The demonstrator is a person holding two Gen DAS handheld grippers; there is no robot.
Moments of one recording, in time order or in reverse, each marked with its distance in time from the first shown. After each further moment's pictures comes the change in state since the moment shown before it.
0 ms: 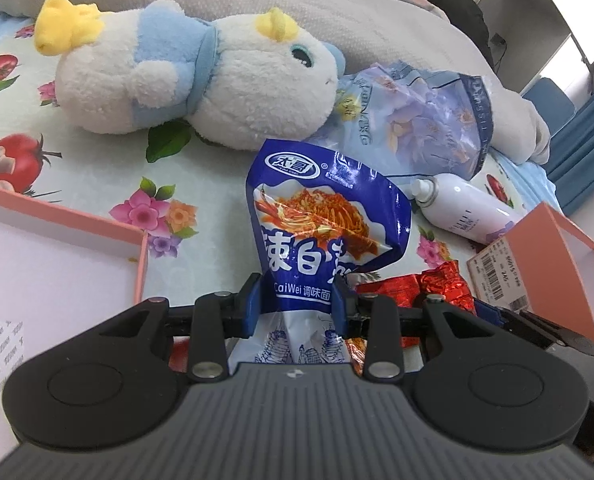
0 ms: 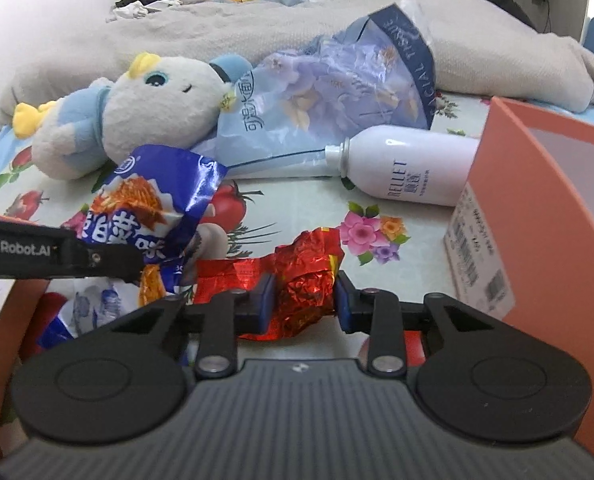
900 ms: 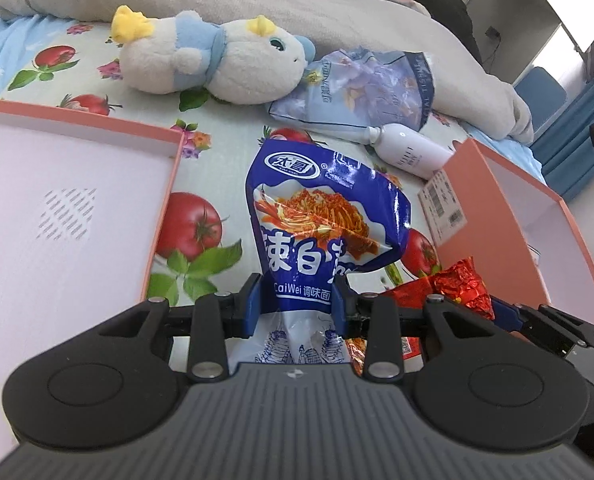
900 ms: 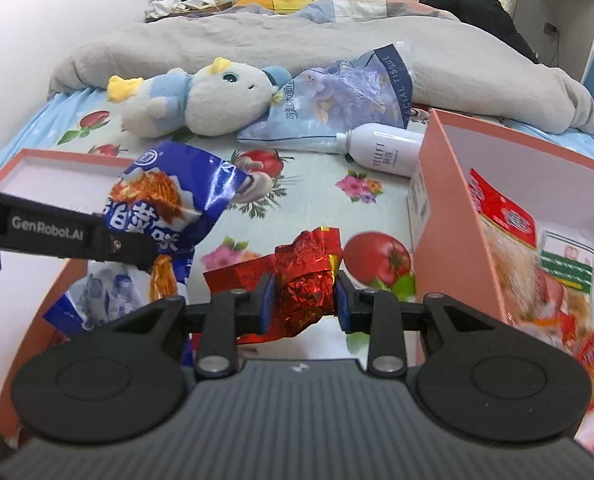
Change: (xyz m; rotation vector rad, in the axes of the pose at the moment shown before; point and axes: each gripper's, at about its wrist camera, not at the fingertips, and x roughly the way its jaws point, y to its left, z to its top) left arm -0.122 -0.033 -0.089 0.016 0.003 0.035; right arm -0.134 0.011 -0.053 -0.086 0.000 0.021
